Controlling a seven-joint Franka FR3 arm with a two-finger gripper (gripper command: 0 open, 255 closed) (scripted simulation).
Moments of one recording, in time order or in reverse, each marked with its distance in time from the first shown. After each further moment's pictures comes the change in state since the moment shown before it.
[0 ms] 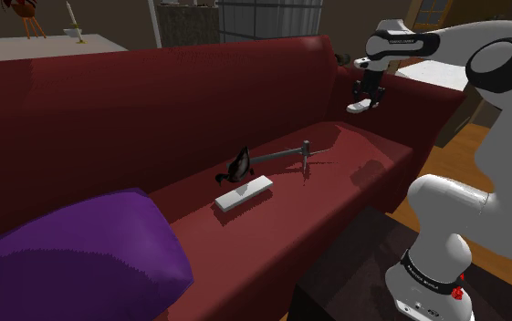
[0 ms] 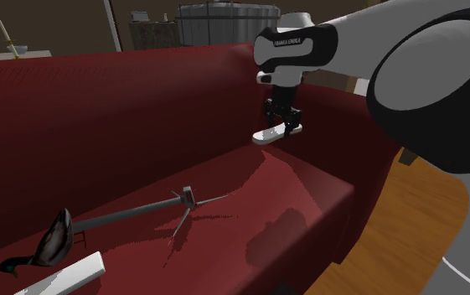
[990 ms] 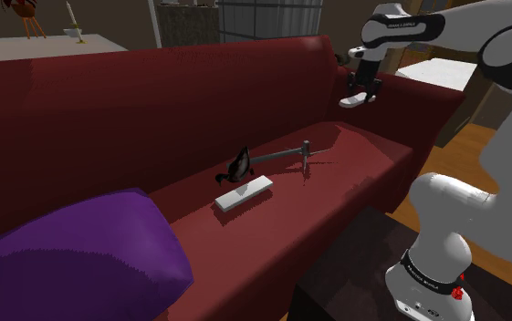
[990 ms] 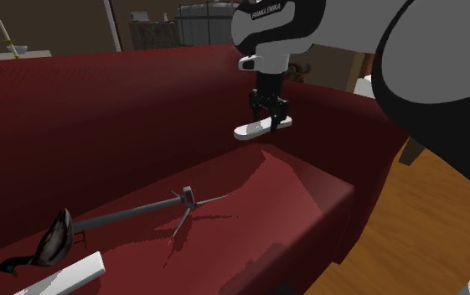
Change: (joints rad) arm -0.131 0.207 0.136 -0.148 0.155 -0.002 0.024
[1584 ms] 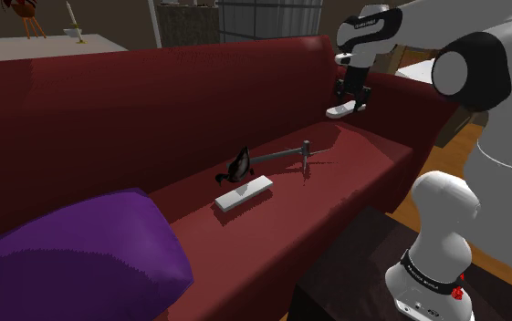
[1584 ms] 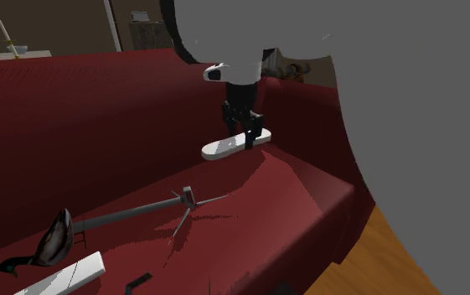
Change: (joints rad) arm -0.172 0.621 0.023 -0.321 0.578 0.070 -0.242
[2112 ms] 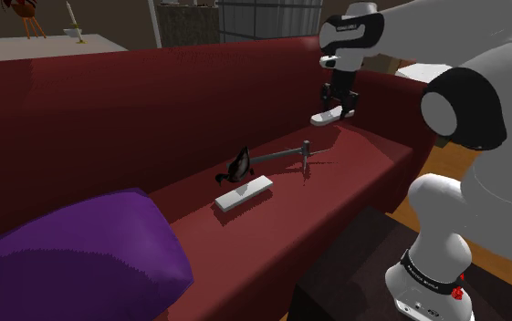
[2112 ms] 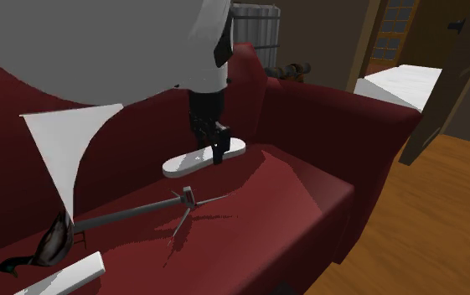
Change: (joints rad) arm 0.259 0.271 -0.180 -0.142 0.211 -0.066 0.001
